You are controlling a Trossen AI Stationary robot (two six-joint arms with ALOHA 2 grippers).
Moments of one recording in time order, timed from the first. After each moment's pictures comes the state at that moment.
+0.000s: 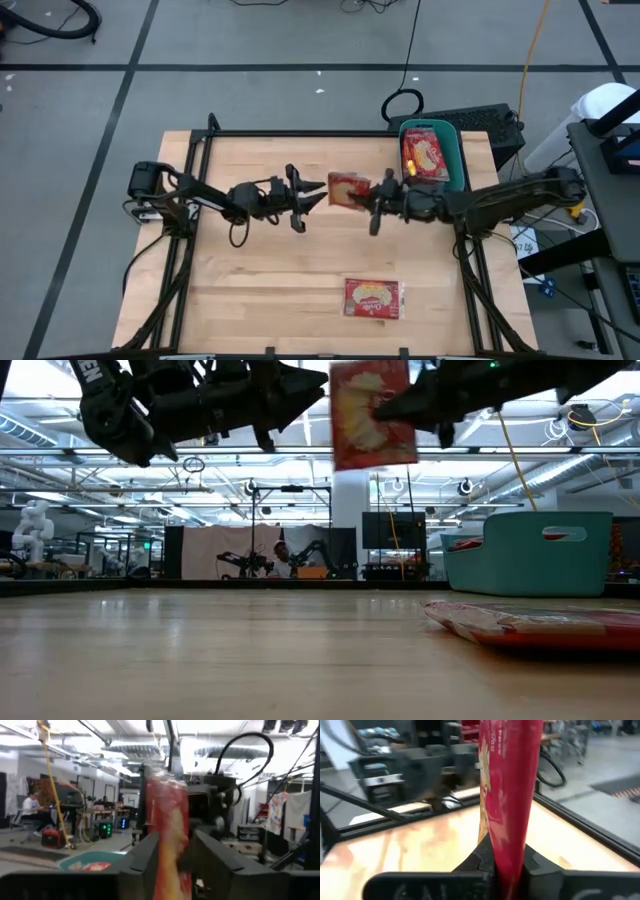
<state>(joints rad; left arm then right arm) 0.01 1.70 0.63 1.46 -0.11 -0.02 0.07 1.17 0.56 0.46 0.36 0.20</state>
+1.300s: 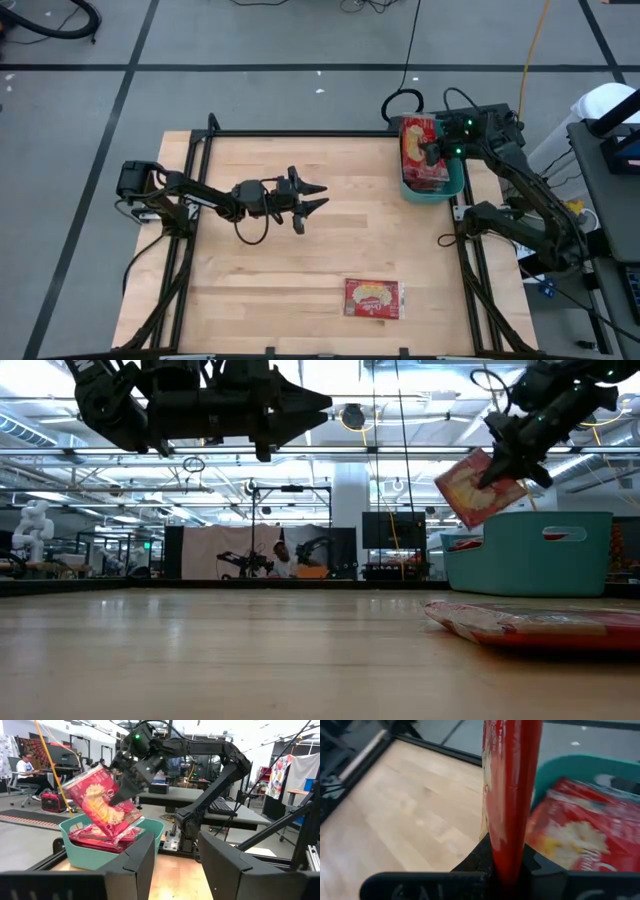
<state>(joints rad) 0.03 1.61 0.62 1.15 -0.08 -0.06 -1.15 0.82 0.72 -0.61 -0.45 0.15</state>
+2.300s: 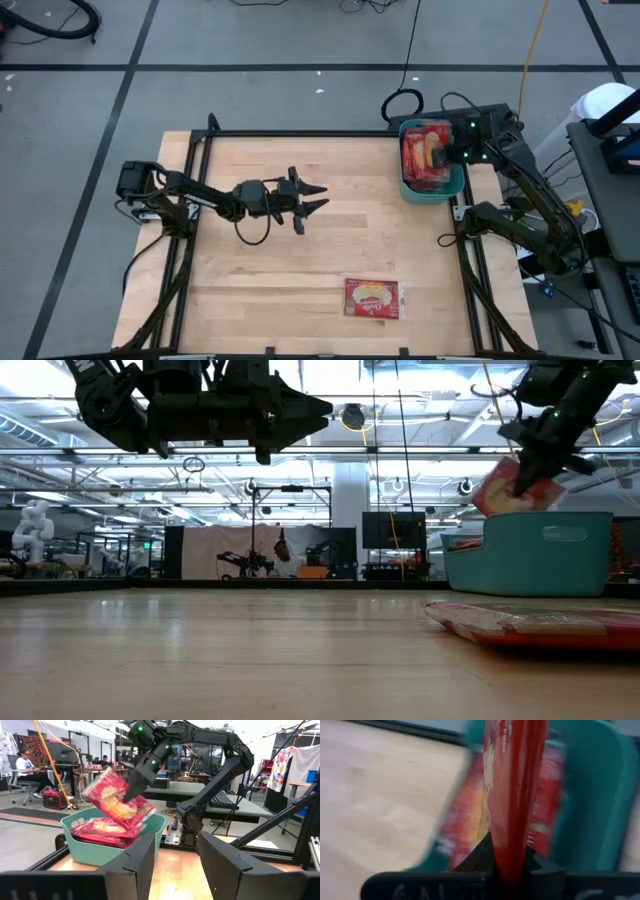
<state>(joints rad) 0.03 1.61 0.62 1.12 -0.08 -0.05 -1.16 0.79 0.80 -0.91 -0.19 0.16</state>
